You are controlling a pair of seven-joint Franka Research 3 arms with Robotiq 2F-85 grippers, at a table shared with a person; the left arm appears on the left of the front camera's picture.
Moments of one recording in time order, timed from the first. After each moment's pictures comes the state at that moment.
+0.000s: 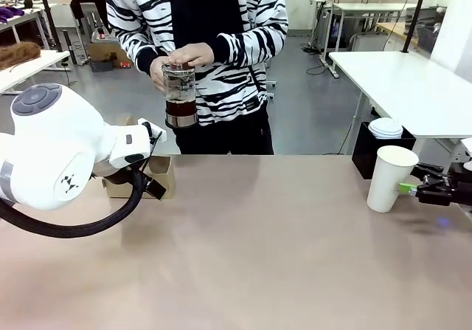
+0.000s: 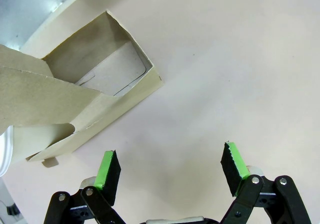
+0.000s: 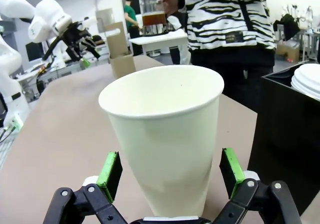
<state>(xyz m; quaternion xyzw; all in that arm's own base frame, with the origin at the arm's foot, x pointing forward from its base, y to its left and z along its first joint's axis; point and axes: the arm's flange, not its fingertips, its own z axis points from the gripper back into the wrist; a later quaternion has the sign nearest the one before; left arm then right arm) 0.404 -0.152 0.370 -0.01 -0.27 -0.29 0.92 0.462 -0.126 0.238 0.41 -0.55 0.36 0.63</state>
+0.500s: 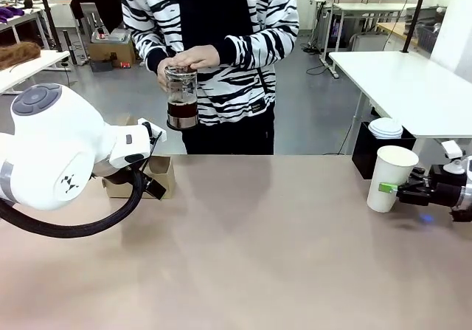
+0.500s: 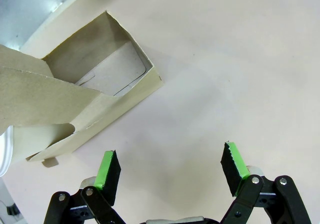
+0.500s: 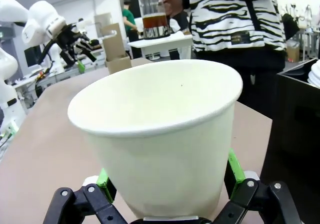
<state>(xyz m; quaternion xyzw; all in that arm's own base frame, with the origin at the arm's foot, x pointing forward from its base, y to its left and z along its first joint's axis) 0.404 -0.152 0.370 -0.01 -0.27 -0.29 0.92 0.474 -0.093 0.223 0.42 -0.55 0.35 0.63</state>
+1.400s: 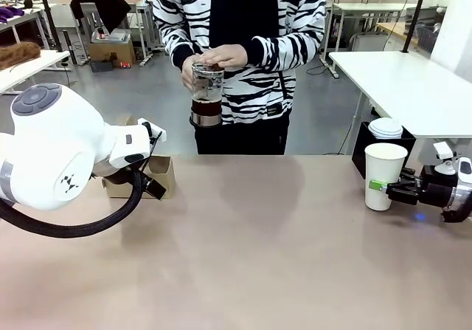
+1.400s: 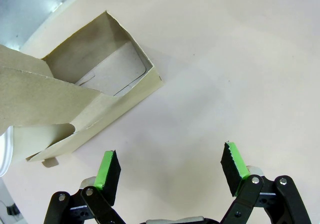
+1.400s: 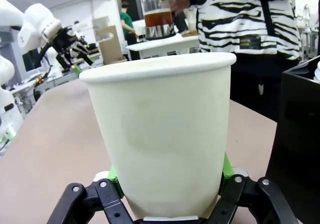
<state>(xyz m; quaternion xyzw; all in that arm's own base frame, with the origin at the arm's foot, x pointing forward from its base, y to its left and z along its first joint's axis) 0.404 -0.152 0.370 -0.01 -0.27 -0.29 0.92 0.478 -0.086 0.220 0.43 -0.56 0.34 0.63</state>
